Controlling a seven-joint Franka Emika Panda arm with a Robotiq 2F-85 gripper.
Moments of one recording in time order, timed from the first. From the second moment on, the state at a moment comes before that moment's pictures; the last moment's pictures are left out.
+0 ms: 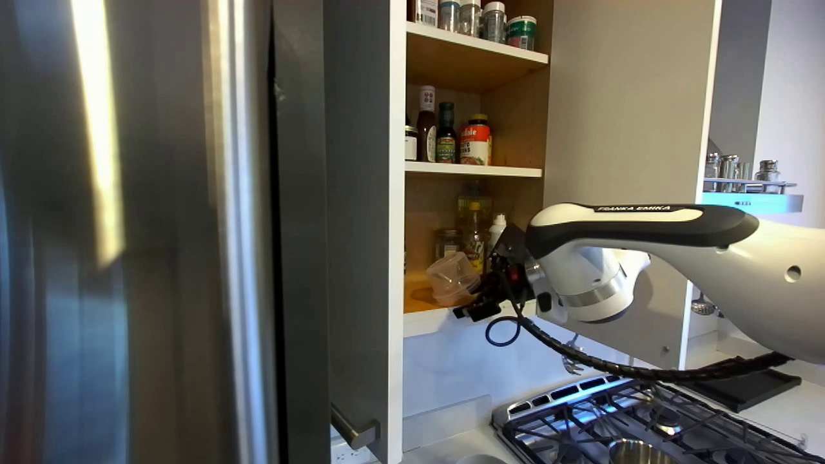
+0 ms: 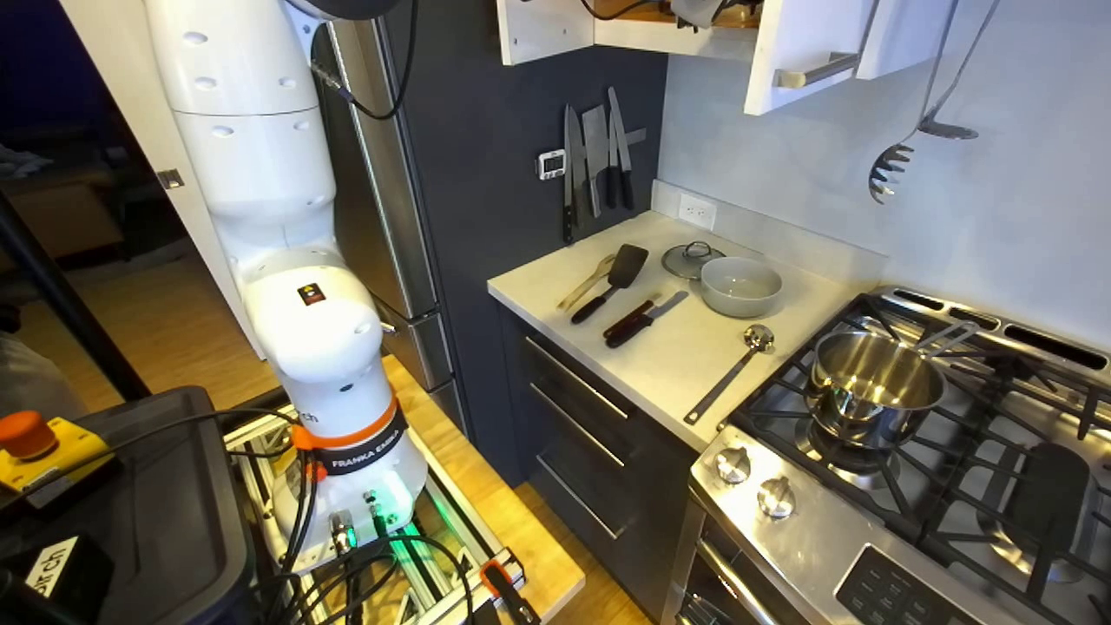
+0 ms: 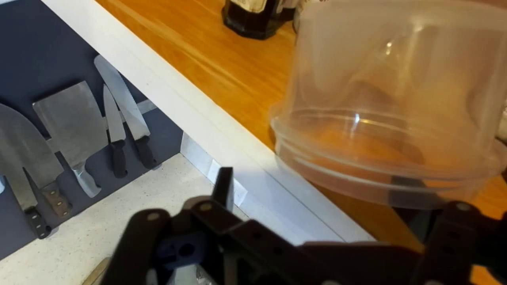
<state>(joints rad) -0.02 0.08 -0.04 -1.67 1.03 2.52 1.57</state>
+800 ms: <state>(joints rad) -0.03 0.12 -0.04 -1.61 0.77 2.44 1.59</state>
